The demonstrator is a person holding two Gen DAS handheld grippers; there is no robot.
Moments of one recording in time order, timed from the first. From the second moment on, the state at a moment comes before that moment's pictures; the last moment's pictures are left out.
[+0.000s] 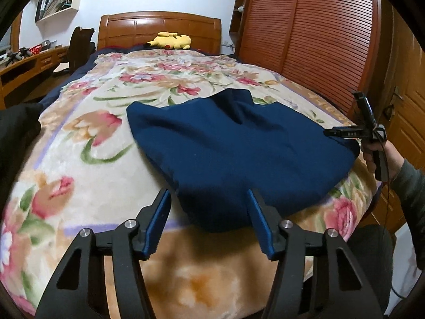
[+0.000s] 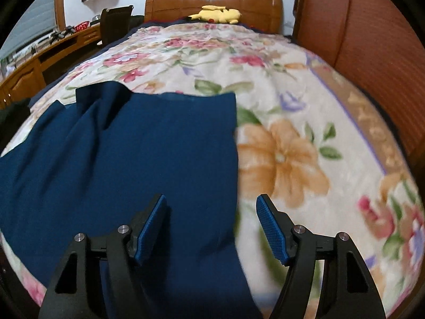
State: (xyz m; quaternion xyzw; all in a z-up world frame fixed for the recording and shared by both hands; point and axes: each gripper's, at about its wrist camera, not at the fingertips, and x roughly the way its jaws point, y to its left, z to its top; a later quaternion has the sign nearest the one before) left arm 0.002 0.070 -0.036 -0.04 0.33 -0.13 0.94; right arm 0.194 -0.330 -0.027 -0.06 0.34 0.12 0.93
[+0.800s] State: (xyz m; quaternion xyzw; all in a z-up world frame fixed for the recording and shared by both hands) left arm -0.032 0.062 -0.060 -0.05 0.35 -0.09 0.93; right arm 0.116 -0.349 -0.039 -0.05 0.30 0.14 0.94
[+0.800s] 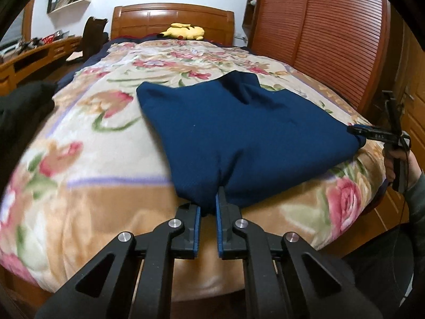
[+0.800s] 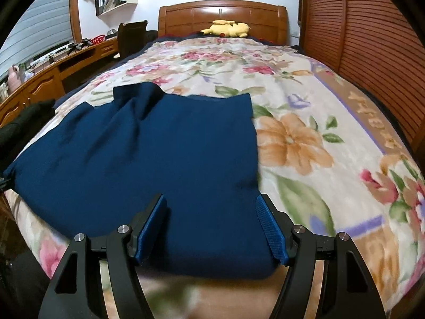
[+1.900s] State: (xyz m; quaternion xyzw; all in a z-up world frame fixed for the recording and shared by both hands) left arm -0.075 0.086 -0.039 -0.06 0.32 -0.08 0.94; right arm 0.019 -0.352 -0.033 -0.07 0.27 0.21 0.94
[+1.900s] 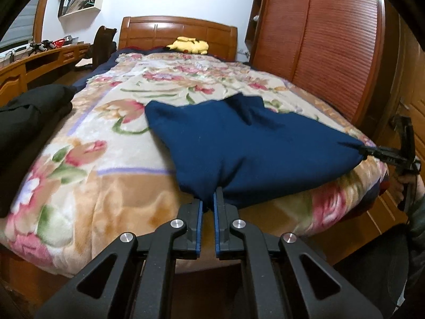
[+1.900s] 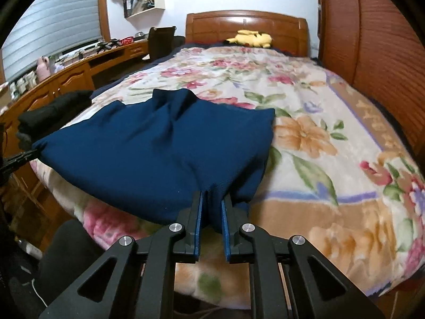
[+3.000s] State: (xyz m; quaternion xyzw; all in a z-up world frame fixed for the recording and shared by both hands) left arm -0.073 0.092 -0.029 -0.06 0.31 -0.04 0.95; right arm 0.058 -0.187 -0.072 -0.15 0.26 0.25 0.92
